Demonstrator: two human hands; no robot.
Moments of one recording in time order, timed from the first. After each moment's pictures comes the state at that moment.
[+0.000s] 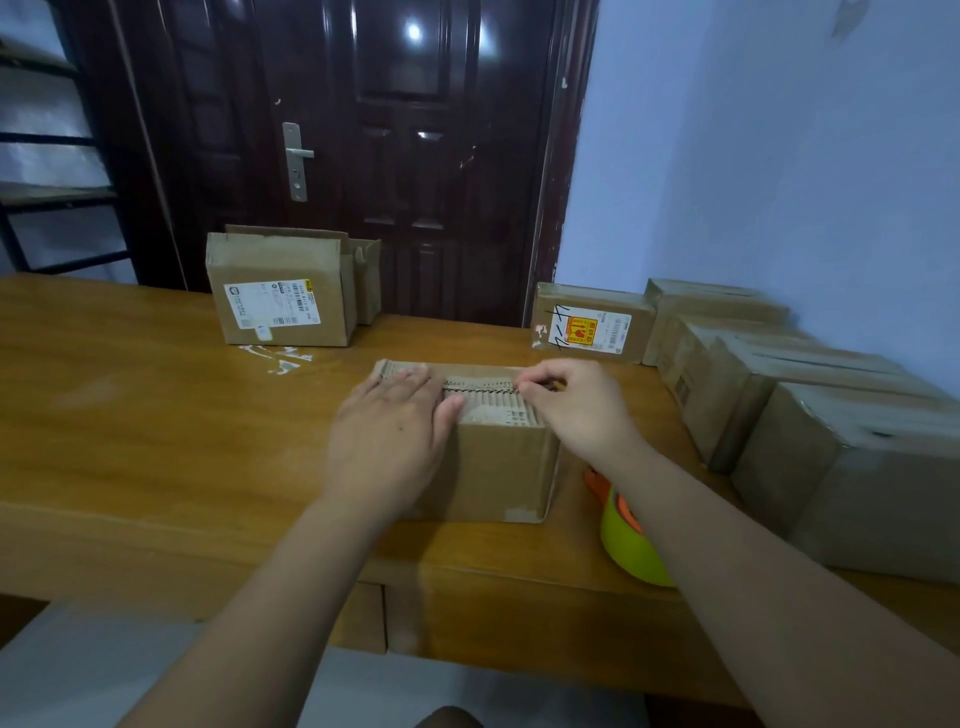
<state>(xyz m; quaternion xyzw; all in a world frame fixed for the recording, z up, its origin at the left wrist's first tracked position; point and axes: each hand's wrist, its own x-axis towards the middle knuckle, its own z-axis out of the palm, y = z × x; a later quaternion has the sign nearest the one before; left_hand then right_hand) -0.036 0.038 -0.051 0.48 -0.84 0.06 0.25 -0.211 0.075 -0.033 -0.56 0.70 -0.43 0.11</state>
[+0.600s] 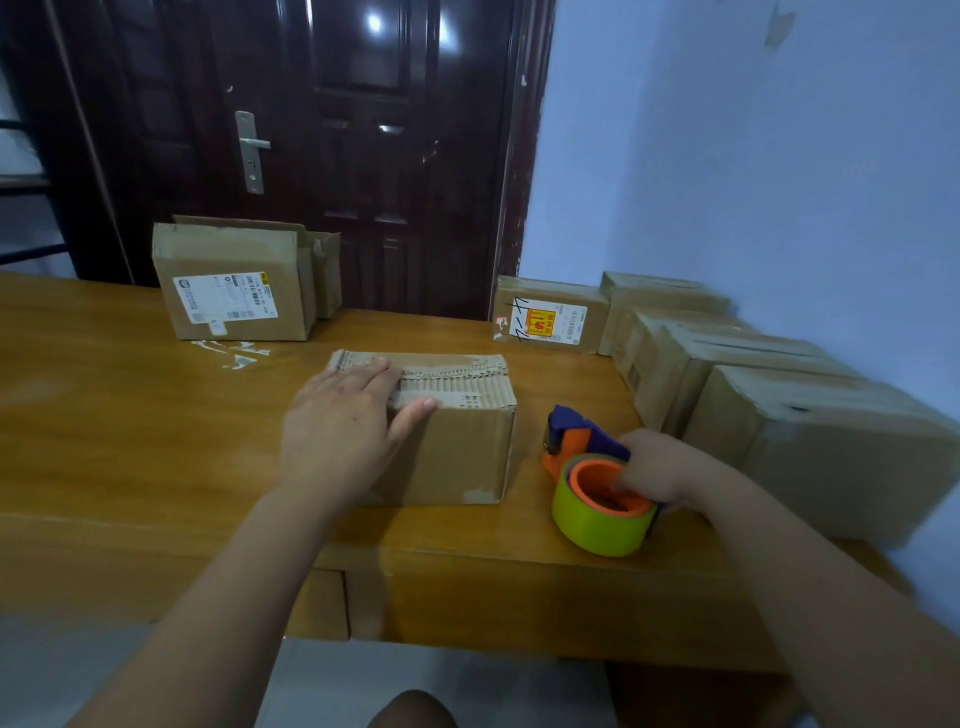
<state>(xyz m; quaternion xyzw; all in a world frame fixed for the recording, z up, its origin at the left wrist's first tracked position) -0.032 0.041 -0.053 0.49 -0.84 0.10 0.20 -0.292 0.145 -0.049 -0.43 0.87 -0.08 0.23</state>
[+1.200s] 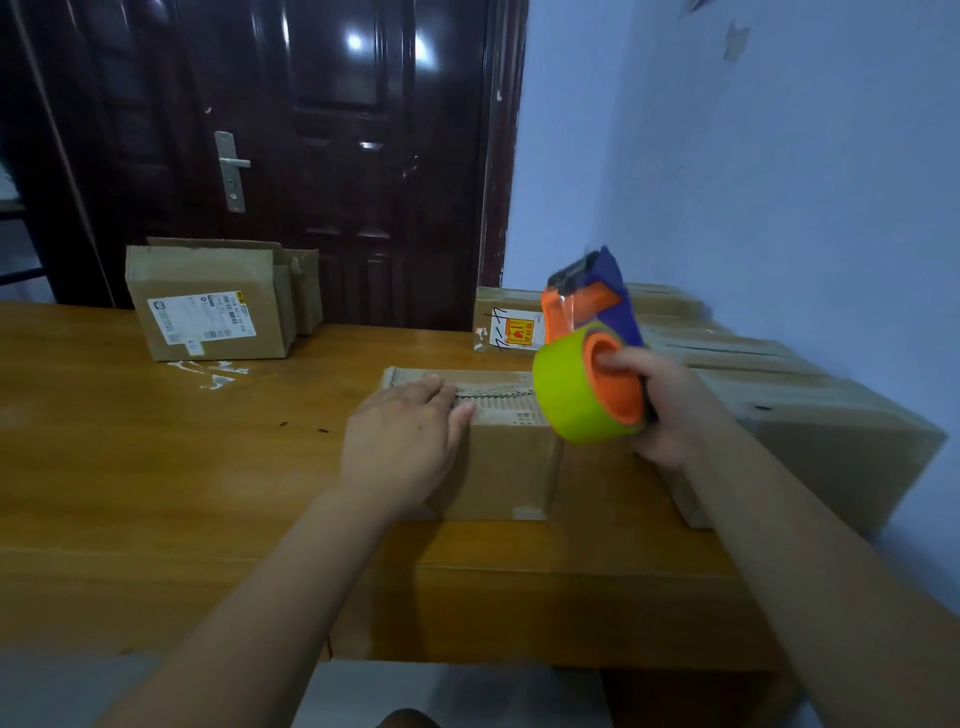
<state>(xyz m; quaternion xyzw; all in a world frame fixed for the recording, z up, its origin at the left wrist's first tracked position) -0.087 0.062 -0.047 0.41 -0.88 0.09 0.21 -0.294 0.151 -0.008 -0.30 0.54 -0.66 0.43</state>
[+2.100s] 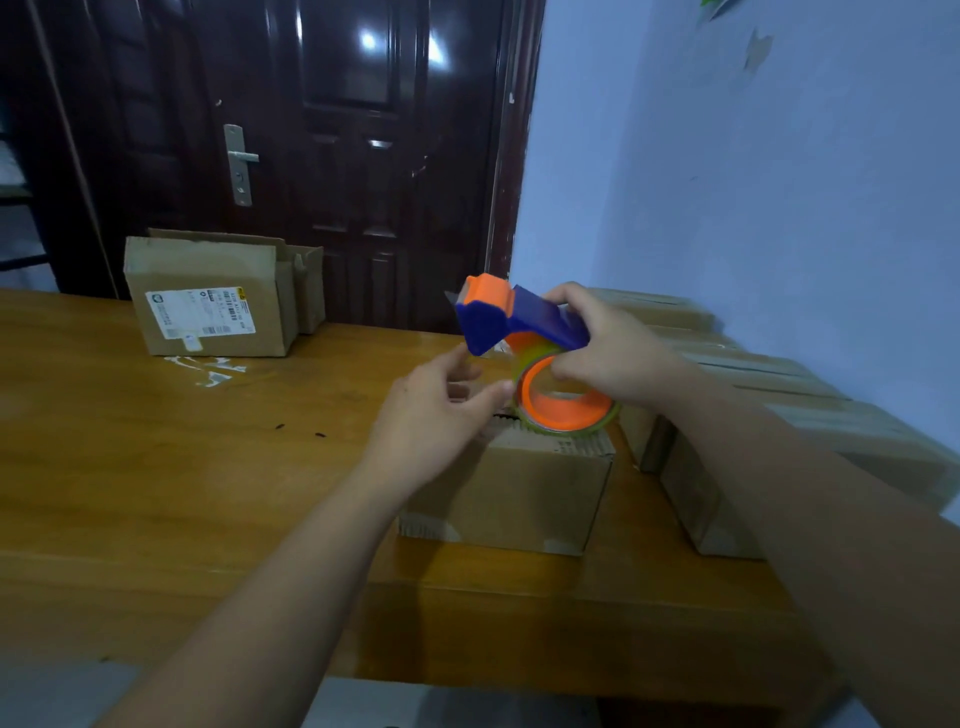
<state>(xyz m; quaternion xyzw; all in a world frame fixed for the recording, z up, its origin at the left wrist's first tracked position) -0.103 0.060 -0.023 0.34 -0.79 -0.32 0.39 -0.269 0.120 0.039 -0.66 0.67 -0.33 0.09</state>
